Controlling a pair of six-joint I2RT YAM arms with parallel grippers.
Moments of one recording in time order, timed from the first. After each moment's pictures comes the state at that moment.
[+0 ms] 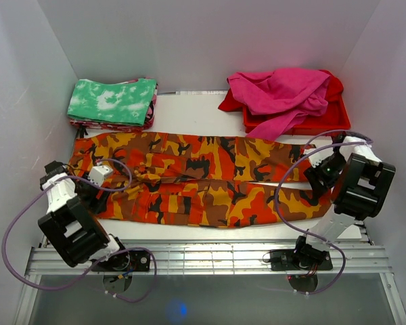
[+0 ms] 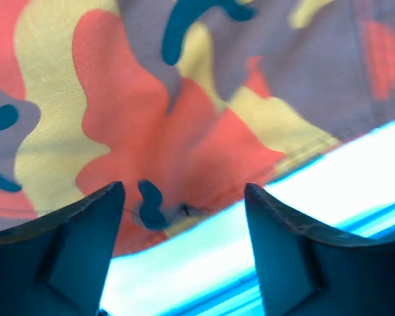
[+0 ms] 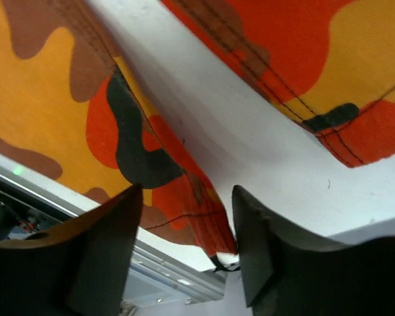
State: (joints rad) left arm 0.65 1.38 0.81 -0.89 0.41 1.27; right arm -0.38 1.75 1.18 -1.13 -0.18 -1.08
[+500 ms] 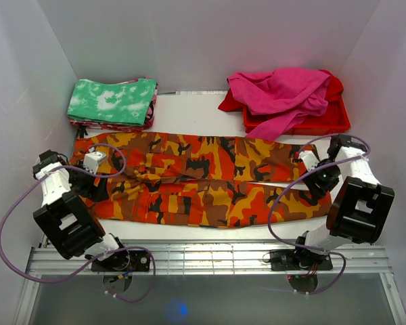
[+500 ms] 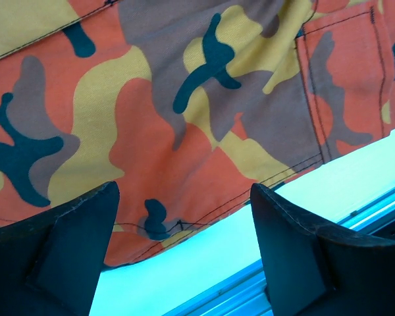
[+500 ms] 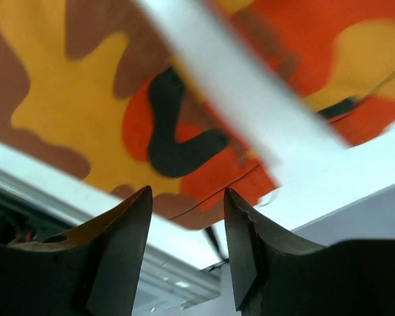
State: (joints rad) left arm 0.64 1.41 0.99 -1.03 0.55 1.15; right arm -0.29 1.53 1.07 -1.05 -0.17 -1.07
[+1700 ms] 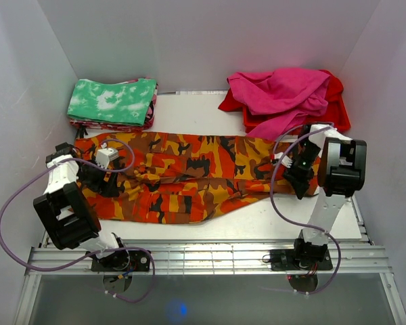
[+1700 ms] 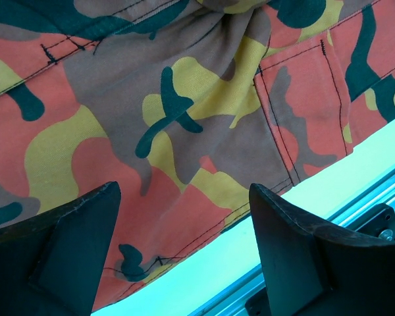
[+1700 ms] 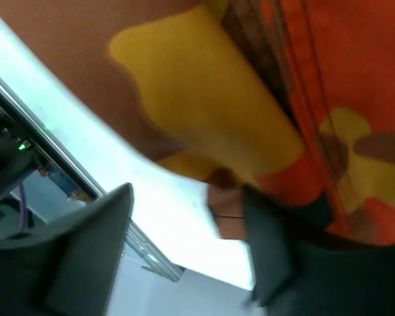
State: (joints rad) left arm 0.49 1.48 1.01 -1.02 0.56 1.04; right arm -0.08 1.96 1.31 -1.28 -0.17 -1.25
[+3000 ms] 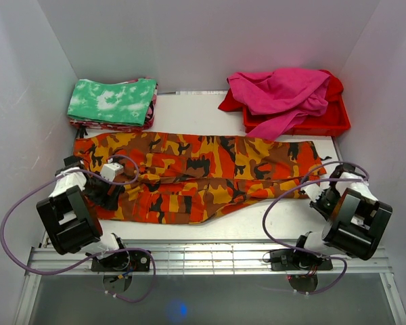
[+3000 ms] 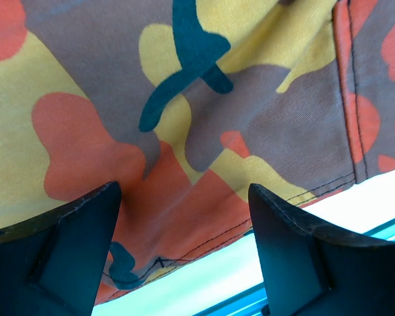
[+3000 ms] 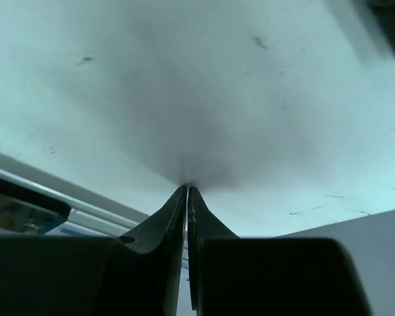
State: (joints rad) left arm 0.48 1.45 0.79 -0.81 0.37 1.02; right arm -0.45 1.38 0.67 -0.89 0.06 -1.30
